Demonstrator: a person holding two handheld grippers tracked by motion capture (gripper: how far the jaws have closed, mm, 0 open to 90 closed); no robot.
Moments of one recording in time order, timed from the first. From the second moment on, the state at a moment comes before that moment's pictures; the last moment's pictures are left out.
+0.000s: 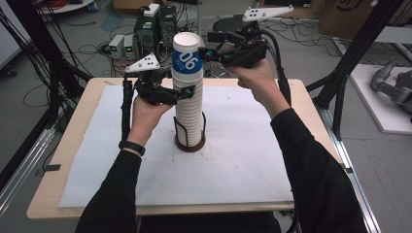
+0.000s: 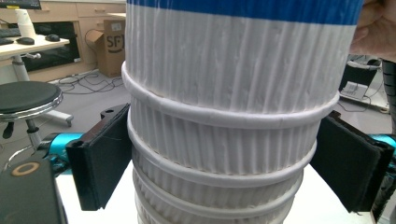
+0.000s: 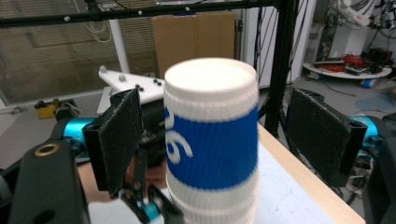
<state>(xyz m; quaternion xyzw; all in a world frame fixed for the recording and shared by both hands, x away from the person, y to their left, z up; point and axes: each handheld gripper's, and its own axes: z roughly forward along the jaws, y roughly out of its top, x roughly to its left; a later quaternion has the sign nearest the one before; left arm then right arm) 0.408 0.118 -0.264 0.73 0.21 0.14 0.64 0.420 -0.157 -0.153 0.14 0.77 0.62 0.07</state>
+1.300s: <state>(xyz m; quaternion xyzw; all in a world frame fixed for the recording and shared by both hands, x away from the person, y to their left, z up) 0.407 0.118 -0.264 0.73 0.20 0.14 0.64 0.423 -0.120 -0.142 0.14 0.75 0.64 0.08</state>
